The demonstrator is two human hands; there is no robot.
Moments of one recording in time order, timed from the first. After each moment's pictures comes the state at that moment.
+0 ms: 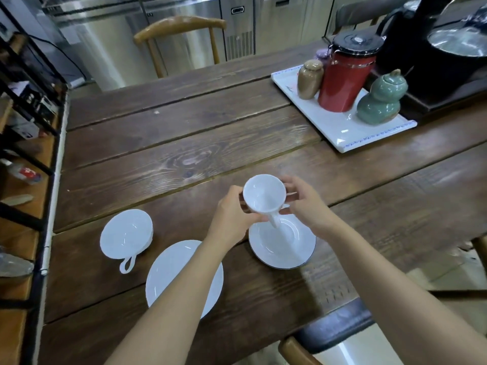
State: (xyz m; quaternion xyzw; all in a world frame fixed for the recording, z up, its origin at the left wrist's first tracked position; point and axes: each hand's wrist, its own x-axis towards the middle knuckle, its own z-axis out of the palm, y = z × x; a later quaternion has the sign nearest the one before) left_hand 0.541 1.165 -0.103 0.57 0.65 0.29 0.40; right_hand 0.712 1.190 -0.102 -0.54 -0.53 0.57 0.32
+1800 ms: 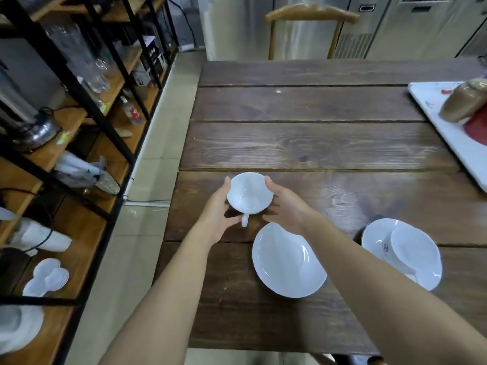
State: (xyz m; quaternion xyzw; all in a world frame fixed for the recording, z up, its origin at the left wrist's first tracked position) left_hand 0.318 1.079 -0.116 0.12 0.61 0.53 0.57; right_hand 0.455 1.162 -0.128 -0.45 -0.41 0.78 0.12
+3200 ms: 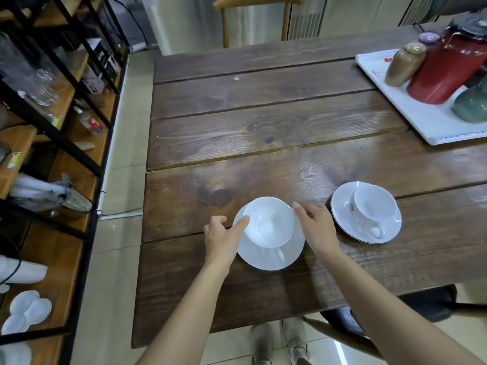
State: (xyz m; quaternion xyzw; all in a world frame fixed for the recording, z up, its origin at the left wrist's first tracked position) left_hand 0.389 1.032 -0.155 0.23 0.80 0.36 0.42; right_hand 0.562 1.092 -0.156 -0.62 -0.58 0.42 0.31
